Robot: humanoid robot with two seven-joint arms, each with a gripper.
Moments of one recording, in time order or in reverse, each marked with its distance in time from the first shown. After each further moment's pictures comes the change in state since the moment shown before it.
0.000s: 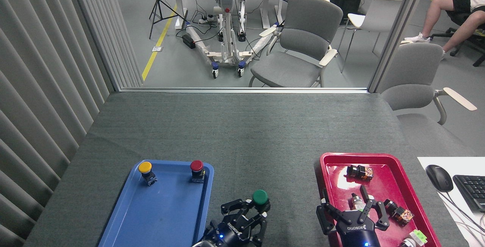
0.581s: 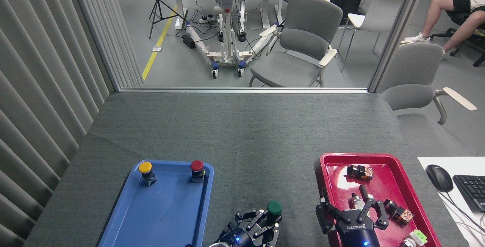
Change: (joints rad) left arm -0.105 -0.094 -0.060 0.284 -0.011 0.007 0.019; right arm -0.003 0.000 0.003 0.000 -0.001 0.001 0.002
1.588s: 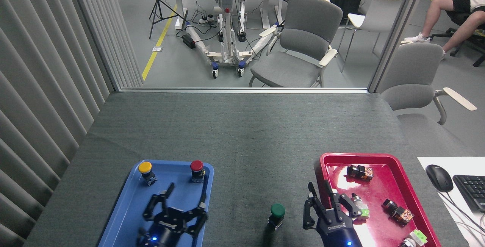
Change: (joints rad) left arm 0.362 0.228 0.473 -0.639 0.029 0.120 -0.004; right arm 0.003 0.018 0.091 0.003 -0.070 -0.118 -0.003
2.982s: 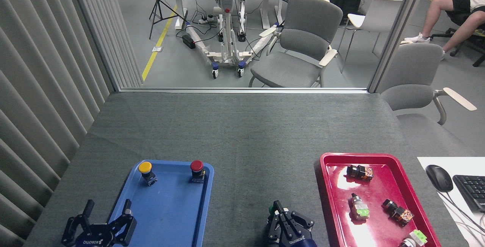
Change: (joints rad) left arm 0.160 0.127 0.230 -0.110 0.155 0.026 -0.028; right arm -0.051 0.011 0.177 0.274 -0.018 0.055 -0.010
